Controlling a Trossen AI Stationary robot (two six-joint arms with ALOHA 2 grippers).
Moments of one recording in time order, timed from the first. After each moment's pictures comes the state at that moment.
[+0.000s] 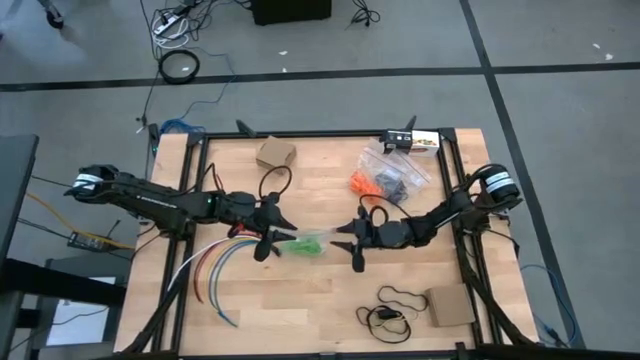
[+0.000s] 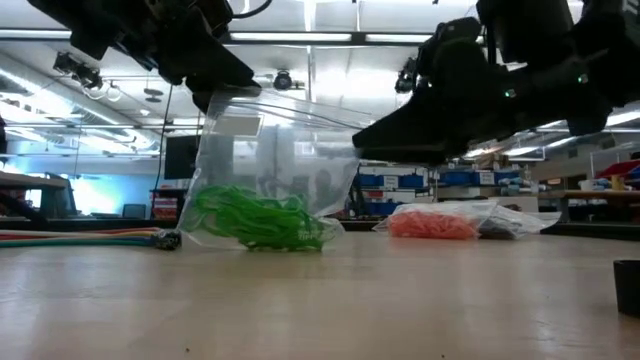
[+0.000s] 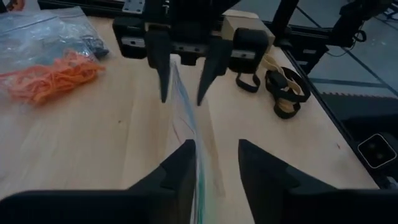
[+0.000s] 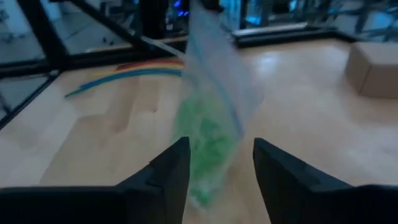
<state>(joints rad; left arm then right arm) -0.10 1.17 0.57 0.19 0.07 -0.16 0.28 1.77 0.52 1.02 0.39 0.18</state>
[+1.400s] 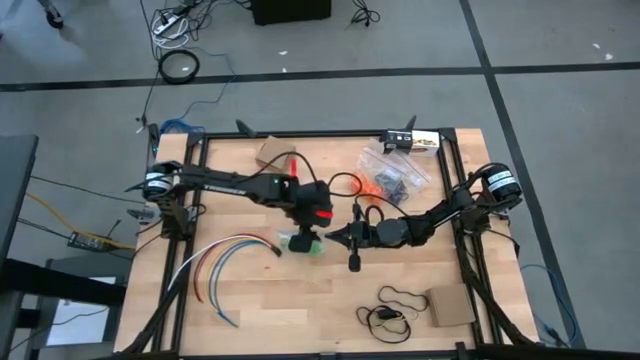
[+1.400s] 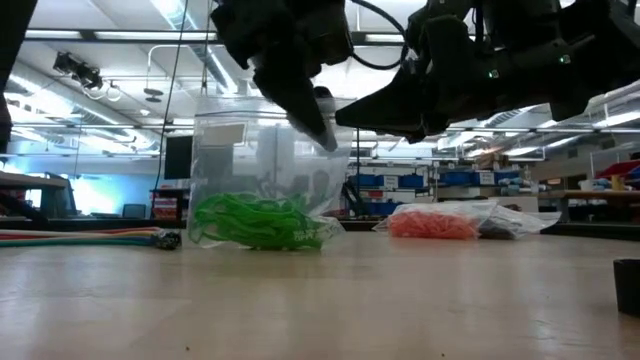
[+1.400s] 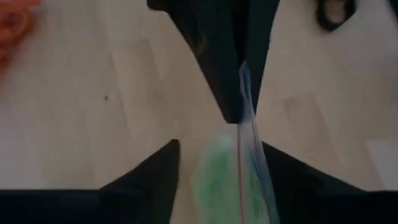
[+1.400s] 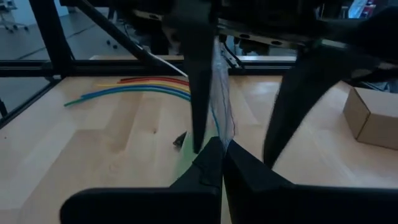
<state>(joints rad) 0.03 1.79 1.36 -0.59 0.24 0.19 0.27 1.75 0.59 1.00 0.37 0.04</state>
